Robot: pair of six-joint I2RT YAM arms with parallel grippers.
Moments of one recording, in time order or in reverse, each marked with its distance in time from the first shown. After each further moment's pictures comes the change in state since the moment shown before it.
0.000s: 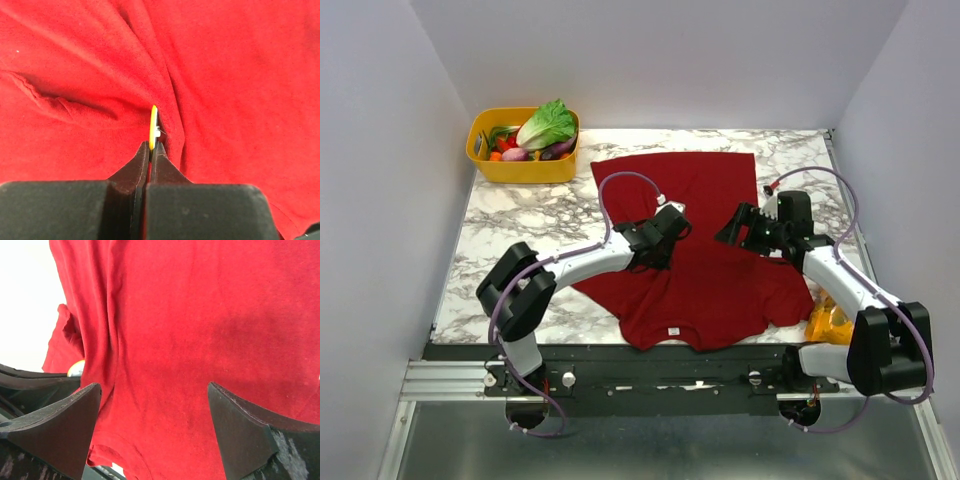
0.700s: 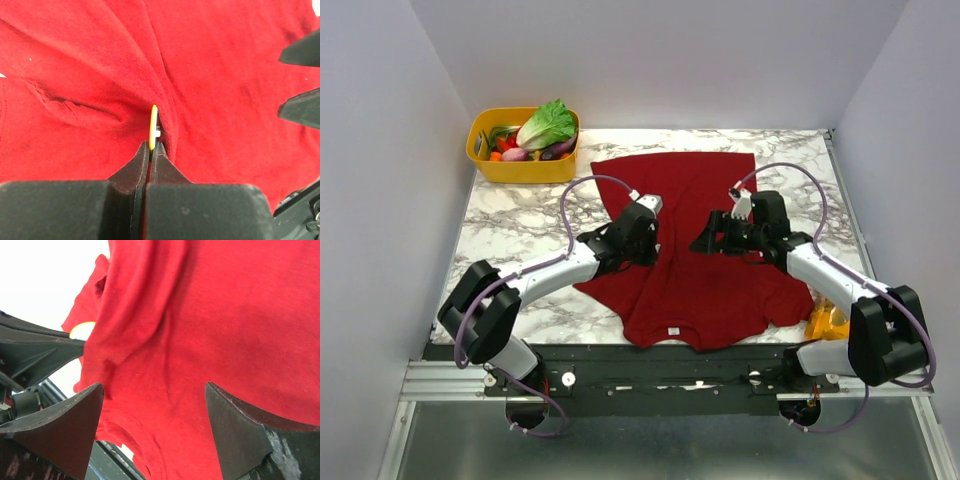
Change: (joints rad) left arm 0.110 -0.217 -0.251 0.277 0.167 -0.006; right arm 0.169 0.063 0.014 0.068 -0.089 -0.040
